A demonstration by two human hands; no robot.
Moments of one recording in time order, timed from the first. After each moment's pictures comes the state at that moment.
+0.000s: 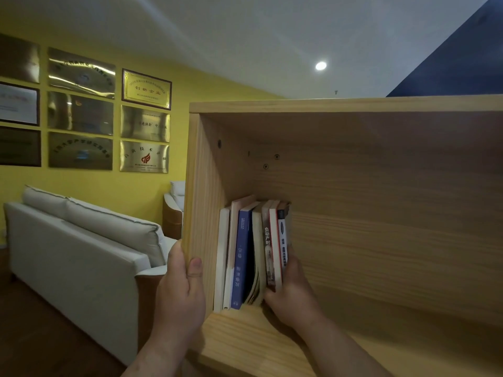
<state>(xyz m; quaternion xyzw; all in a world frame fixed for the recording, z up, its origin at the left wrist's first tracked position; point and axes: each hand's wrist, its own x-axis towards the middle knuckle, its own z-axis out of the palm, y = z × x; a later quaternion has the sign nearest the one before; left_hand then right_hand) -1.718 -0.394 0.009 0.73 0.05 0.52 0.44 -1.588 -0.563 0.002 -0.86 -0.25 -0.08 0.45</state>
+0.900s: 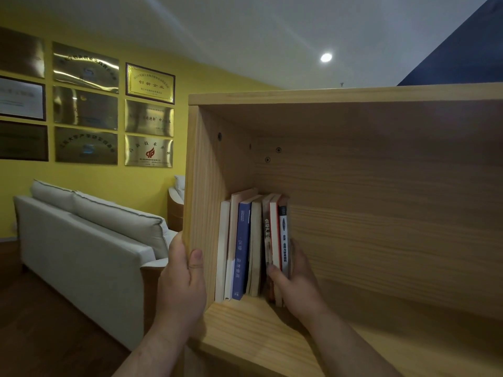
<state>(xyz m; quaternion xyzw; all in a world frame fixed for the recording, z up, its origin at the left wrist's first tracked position) -1.719 -0.393 0.005 0.73 0.05 0.52 0.44 -1.588 -0.575 -0.001 -0.79 -0.23 -0.05 0.57</state>
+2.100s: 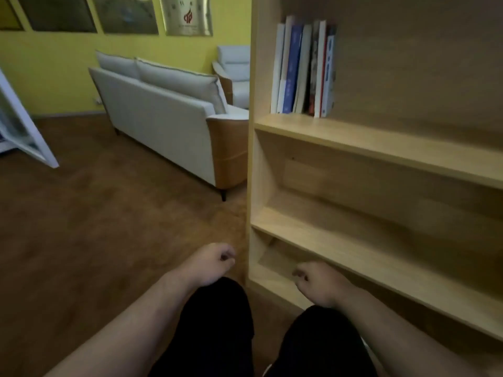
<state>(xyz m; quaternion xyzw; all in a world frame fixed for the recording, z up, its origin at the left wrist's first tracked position) -2.009 -0.453 -0.216 0.91 0.18 -0.06 0.36 -1.875 -0.705 -0.234 -0.90 -0.35 0.23 0.11</state>
